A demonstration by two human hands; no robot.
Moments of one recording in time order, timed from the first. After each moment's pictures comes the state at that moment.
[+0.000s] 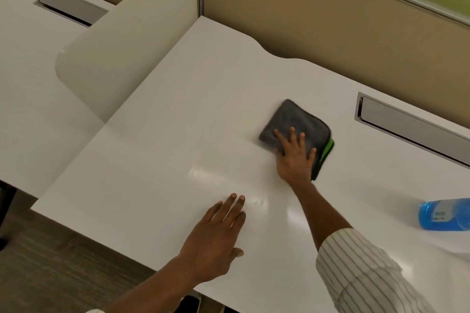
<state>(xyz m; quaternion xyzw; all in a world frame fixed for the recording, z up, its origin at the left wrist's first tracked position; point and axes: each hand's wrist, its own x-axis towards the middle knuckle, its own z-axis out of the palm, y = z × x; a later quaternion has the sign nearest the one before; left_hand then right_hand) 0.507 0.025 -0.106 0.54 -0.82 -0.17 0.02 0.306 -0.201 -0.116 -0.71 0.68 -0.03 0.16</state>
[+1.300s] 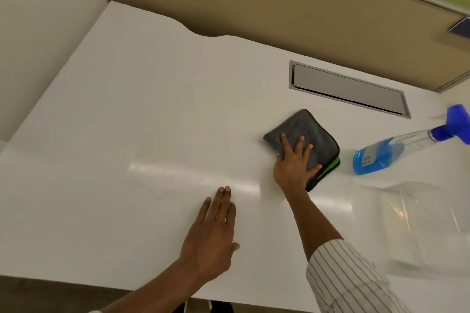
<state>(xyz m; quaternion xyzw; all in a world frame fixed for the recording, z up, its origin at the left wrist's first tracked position) 0.399 0.017 -0.086 0.52 -0.82 -0.25 -0.05 0.176 -0.133 -0.110 -0.53 0.83 -0.05 0.15</state>
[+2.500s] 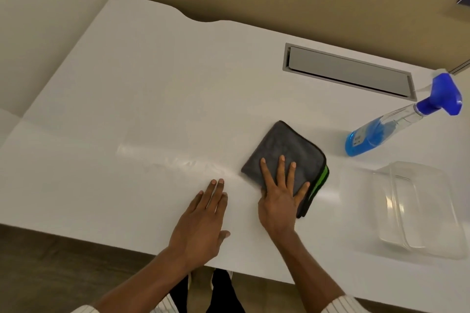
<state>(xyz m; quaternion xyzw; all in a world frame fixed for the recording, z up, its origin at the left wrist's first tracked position) 0.368 0.066 -0.100 0.56 -0.81 -0.16 -0.02 0.157 0.013 -0.126 -0.67 0.74 -0.07 0.07</state>
